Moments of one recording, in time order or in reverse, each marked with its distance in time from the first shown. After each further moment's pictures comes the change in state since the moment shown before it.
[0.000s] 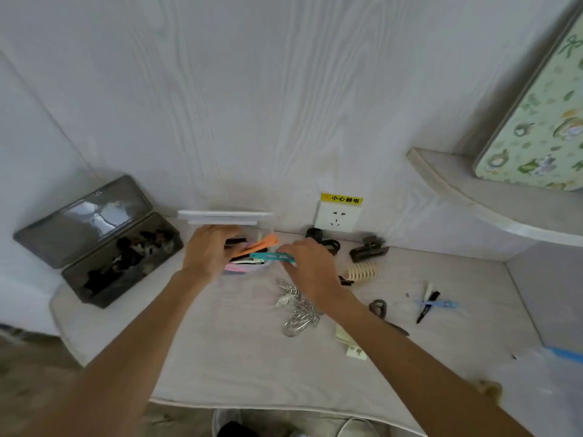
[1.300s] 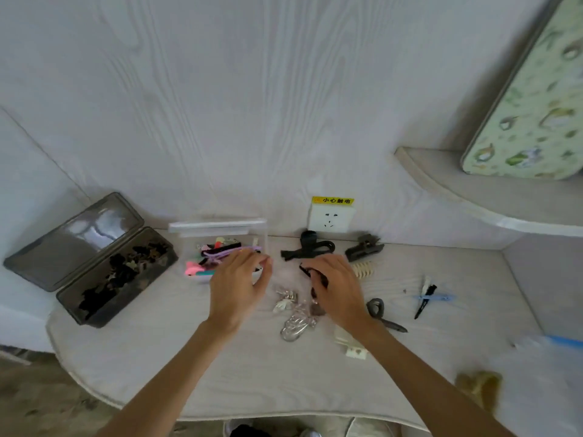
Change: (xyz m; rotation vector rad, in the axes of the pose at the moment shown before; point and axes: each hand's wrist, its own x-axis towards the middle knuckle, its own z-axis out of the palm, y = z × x) left_hand -0.040 0.068 0.007 -0.105 0.202 0.045; right_hand -0.038 0.045 0.020 0.162 0.266 0.073
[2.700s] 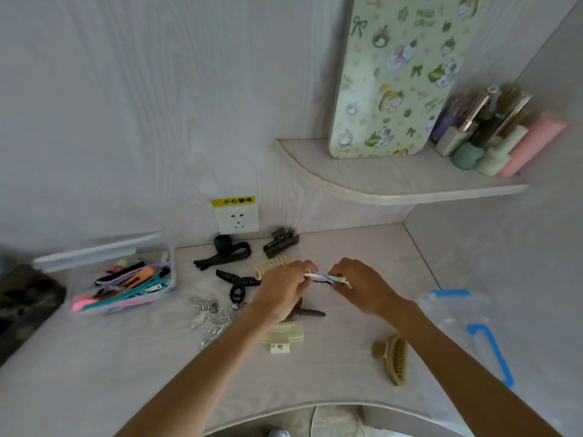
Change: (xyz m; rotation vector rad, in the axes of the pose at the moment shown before) left_hand 0.015 0.170 0.115 -0.160 -0.525 0.356; right_hand -0.058 0.132 -0.137 -0.250 -0.419 0.255
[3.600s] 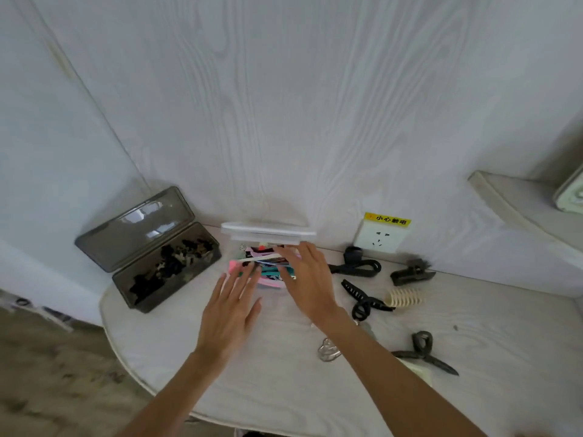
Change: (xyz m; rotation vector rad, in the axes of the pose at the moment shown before) left_hand -0.207 -0.190 -0.077 0.499 0.251 -0.502; right_hand 0.120 -0.275 0.103 0.142 0.476 -0.459
